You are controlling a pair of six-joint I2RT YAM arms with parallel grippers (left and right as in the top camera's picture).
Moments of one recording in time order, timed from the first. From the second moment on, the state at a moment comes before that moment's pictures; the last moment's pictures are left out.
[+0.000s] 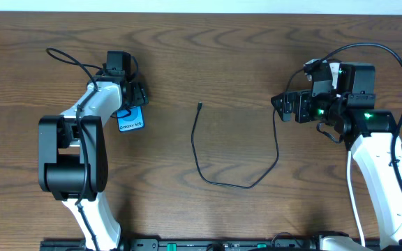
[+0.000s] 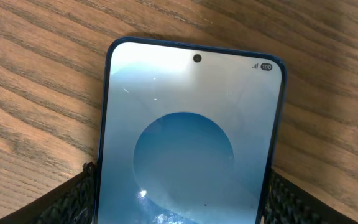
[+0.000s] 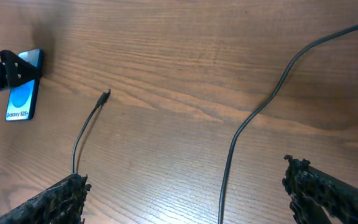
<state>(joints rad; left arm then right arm) -0.03 2.01 1.27 -0.49 -0.10 -0.36 0.01 1.36 1.08 -0.62 -0.43 -0.01</state>
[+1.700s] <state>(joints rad) -0.03 1.98 1.27 -0.77 0.00 -0.12 0.01 1.36 1.08 -0.63 -0.42 -0.01</state>
